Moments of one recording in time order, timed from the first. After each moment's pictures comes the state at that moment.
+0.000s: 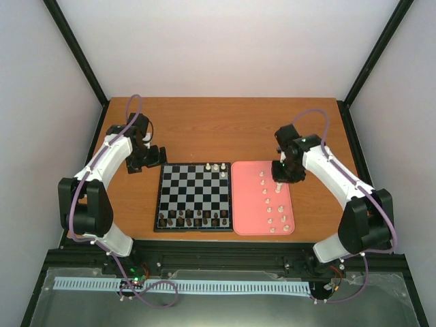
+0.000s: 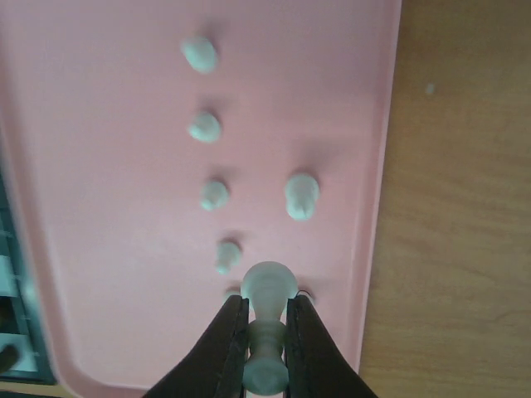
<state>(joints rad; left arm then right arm) -0.10 1.58 1.27 -1.05 0.08 -0.36 0.35 1.49 1.12 -1.07 -0.04 0.36</state>
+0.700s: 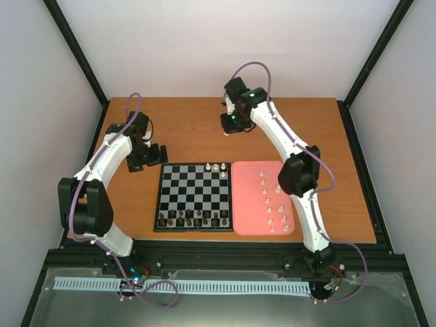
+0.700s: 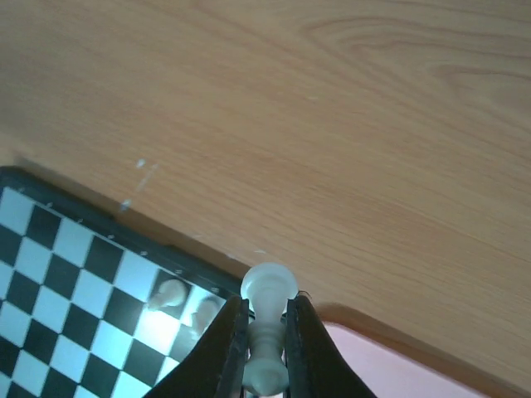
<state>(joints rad) -0.10 1.59 1.30 -1.05 0.11 -0.36 0.51 2.29 2.39 -1.24 -0.14 0.20</state>
